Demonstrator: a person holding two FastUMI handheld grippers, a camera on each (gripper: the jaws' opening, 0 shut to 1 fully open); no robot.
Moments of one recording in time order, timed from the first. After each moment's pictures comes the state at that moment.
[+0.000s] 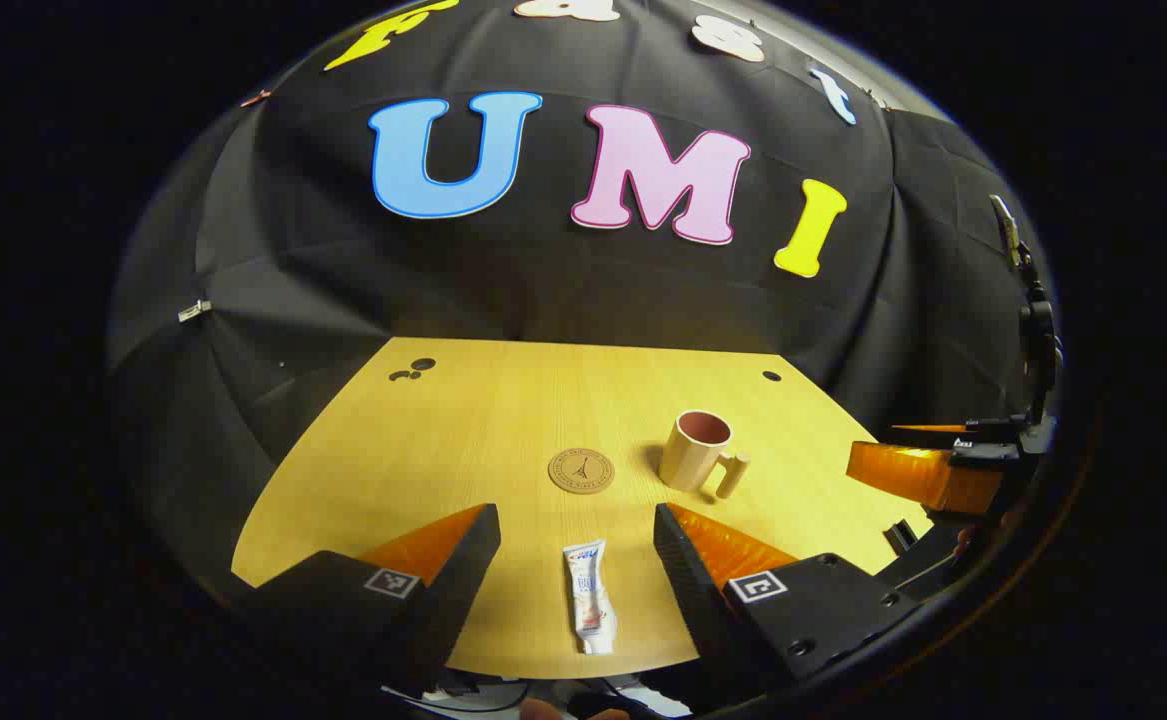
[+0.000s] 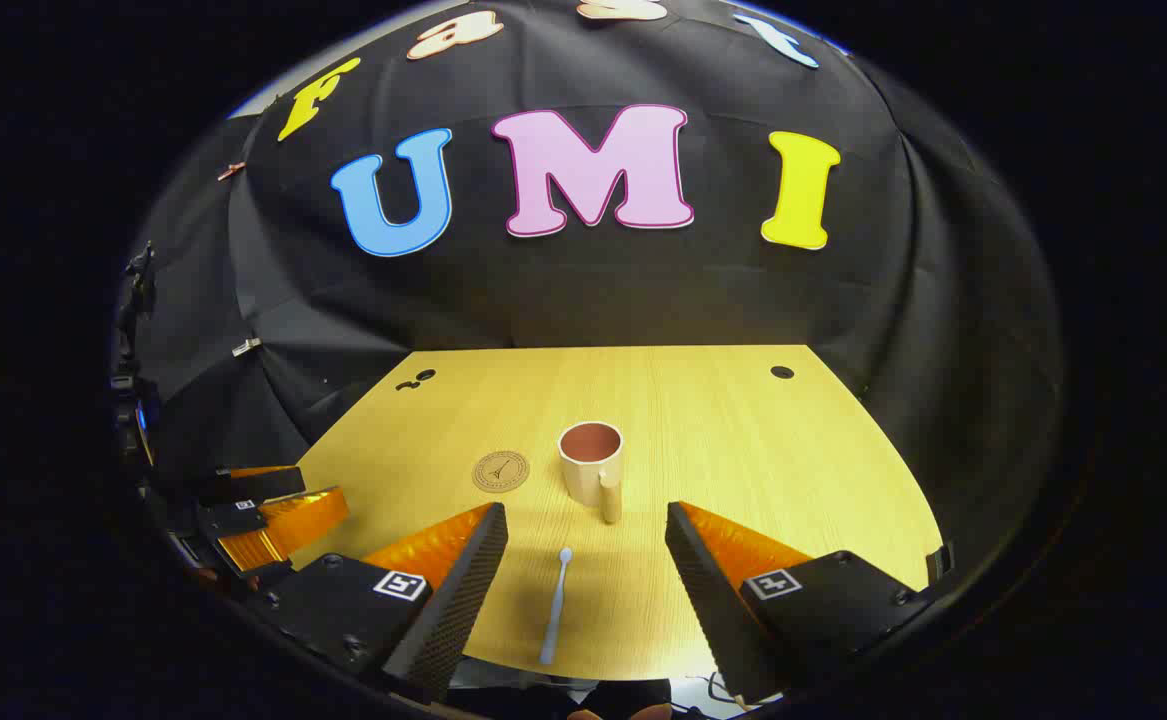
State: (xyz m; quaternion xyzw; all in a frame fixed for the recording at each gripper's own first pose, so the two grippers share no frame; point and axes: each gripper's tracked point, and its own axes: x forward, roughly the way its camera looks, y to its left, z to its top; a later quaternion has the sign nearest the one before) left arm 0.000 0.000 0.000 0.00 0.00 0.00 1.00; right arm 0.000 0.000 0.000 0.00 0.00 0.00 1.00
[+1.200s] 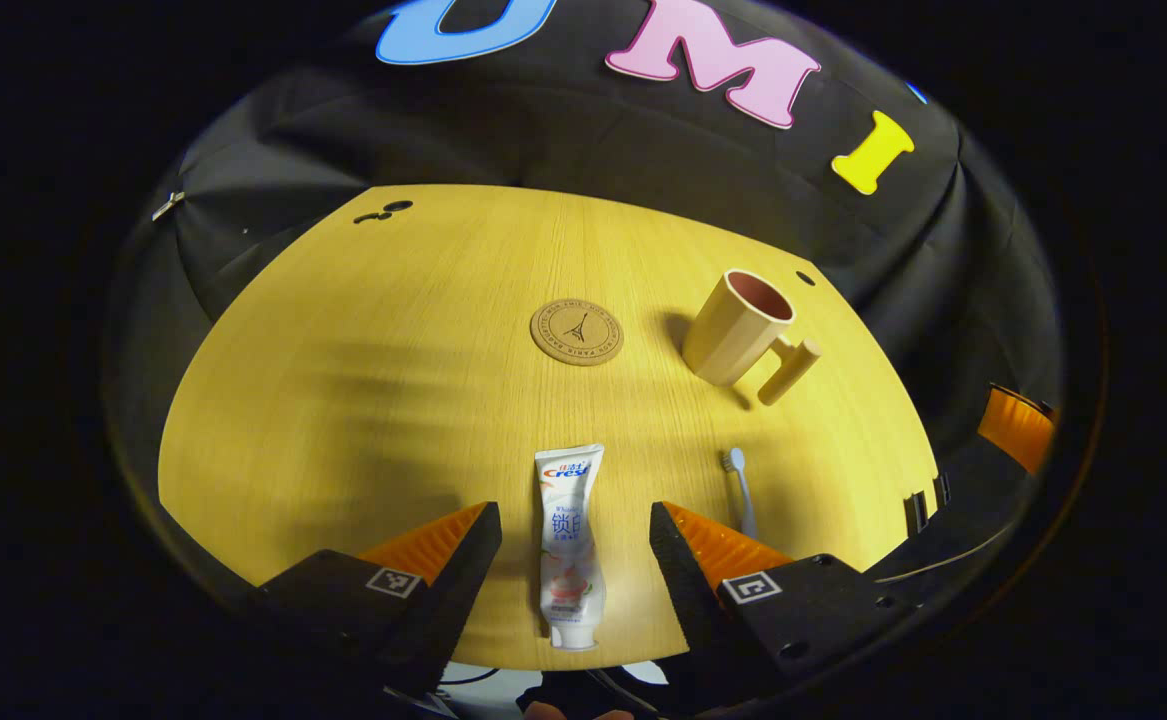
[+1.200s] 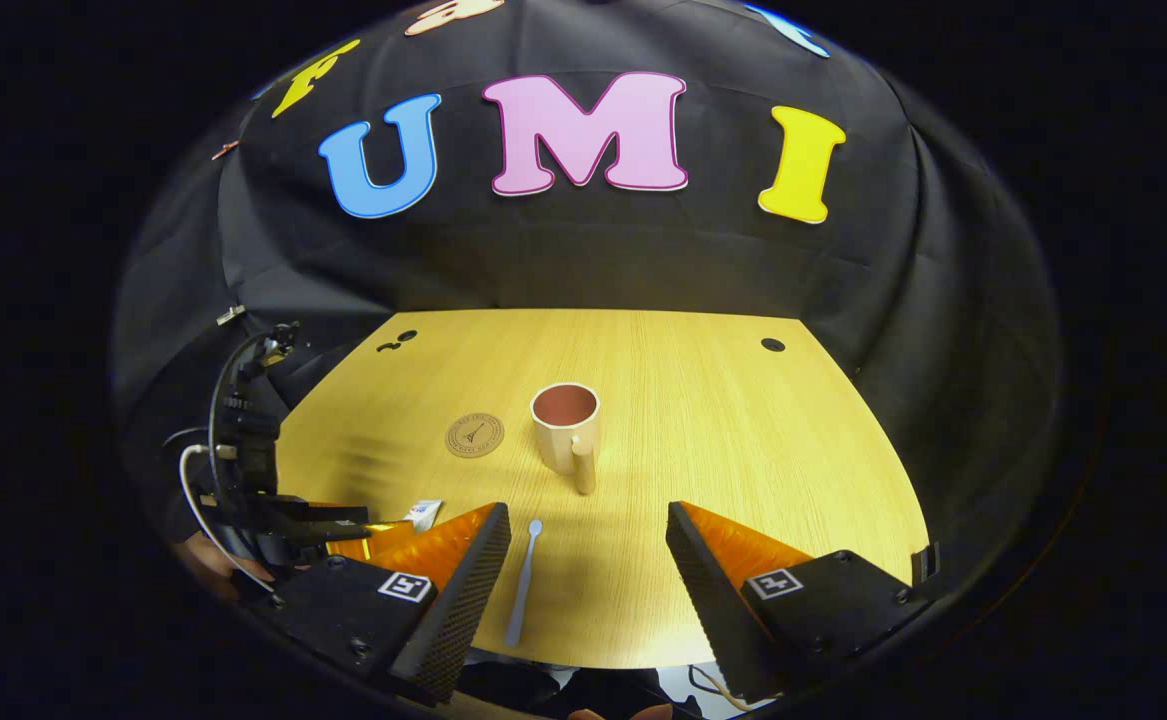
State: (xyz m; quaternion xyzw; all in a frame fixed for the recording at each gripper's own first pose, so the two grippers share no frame) left arm 0.096 -0.012 -0.122 -0.06 0.20 0.00 0.98; right arm 0.011 -0.025 -0.027 -0.02 0.06 -0.01 1.00
